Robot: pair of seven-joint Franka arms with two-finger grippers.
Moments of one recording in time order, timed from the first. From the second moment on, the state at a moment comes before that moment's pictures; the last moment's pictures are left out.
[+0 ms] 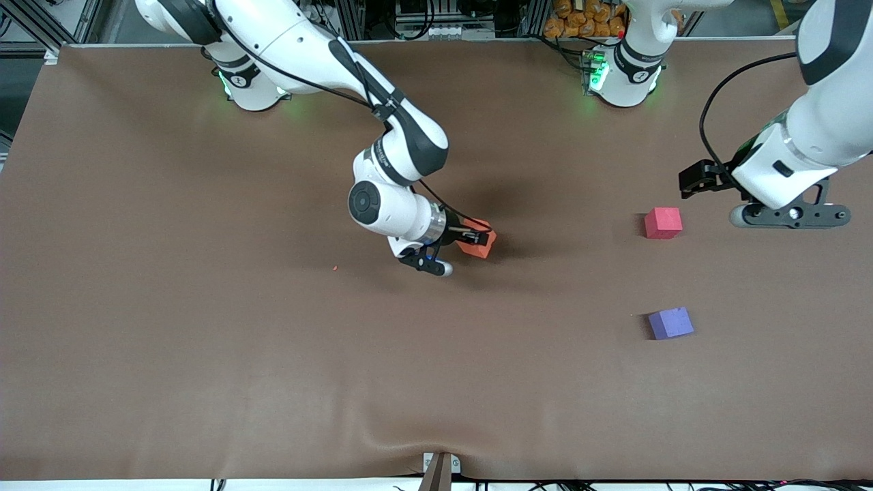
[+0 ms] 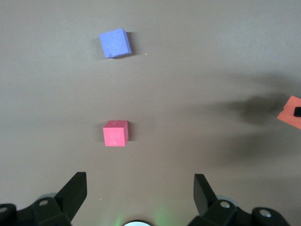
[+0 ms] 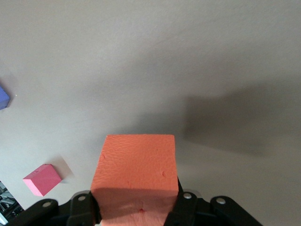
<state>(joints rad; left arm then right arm) -0.09 0.12 -0.11 -1.52 0.02 1.50 -0.14 0.70 0.75 0.09 -1.48 0.74 2.44 0.63</state>
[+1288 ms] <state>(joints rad) -0.18 0.26 -0.12 -1.52 0.02 1.58 -0.30 0.79 0.79 0.09 -1.47 0.88 2.54 0.82</state>
